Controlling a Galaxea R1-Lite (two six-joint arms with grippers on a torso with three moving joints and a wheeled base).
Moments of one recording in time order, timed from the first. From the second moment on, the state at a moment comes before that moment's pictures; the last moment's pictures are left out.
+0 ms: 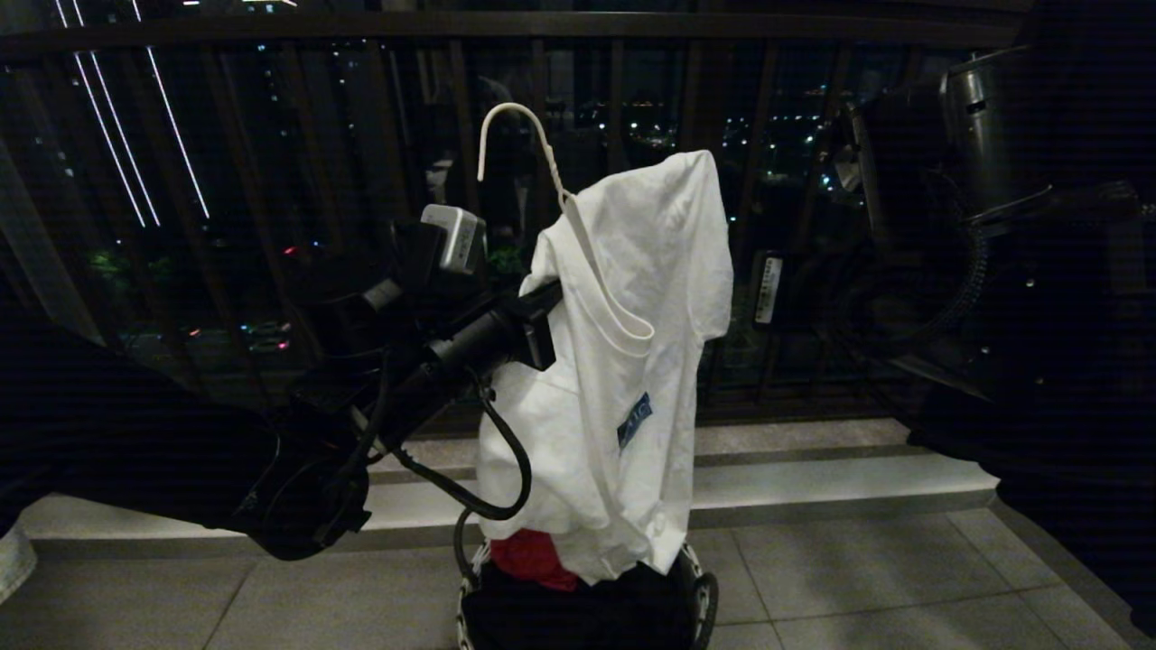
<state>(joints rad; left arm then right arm) -0.54 1.88 -0.92 -1.22 -0.15 -0.10 0.70 1.65 -1.39 0.13 -0.69 0.38</state>
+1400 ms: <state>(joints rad) -0.50 1.77 -0.71 -1.21 -0.66 -0.24 0.64 1.51 -1.40 0.25 -0.46 -0.14</state>
